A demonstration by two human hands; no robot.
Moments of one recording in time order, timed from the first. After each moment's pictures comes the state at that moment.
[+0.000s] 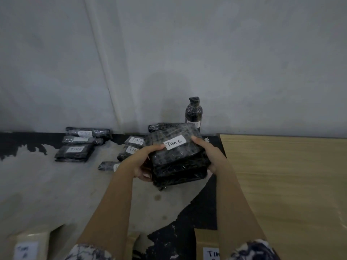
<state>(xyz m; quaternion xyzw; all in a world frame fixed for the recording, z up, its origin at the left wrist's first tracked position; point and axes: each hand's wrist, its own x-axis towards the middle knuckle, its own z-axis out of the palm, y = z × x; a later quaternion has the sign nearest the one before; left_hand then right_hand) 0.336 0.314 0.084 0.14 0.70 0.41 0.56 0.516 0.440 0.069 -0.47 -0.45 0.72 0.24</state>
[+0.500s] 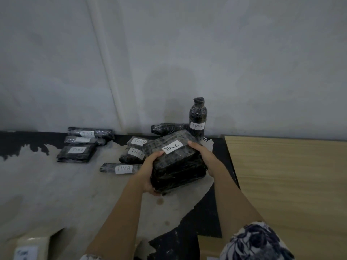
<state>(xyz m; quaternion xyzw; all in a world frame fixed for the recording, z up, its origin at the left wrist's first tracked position) 0.354 0.319 0.057 0.01 0.65 0.48 0.59 0.485 0.462 0.041 -0.50 -0.49 0.70 0.17</state>
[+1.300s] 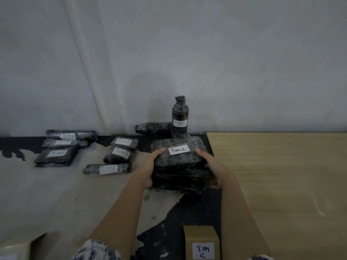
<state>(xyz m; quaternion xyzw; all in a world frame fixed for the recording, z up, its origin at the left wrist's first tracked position) 0.390 0.340 0.049 0.09 0.61 0.52 0.59 0.570 0.436 0.040 -0.53 -0.47 0.69 0.14</state>
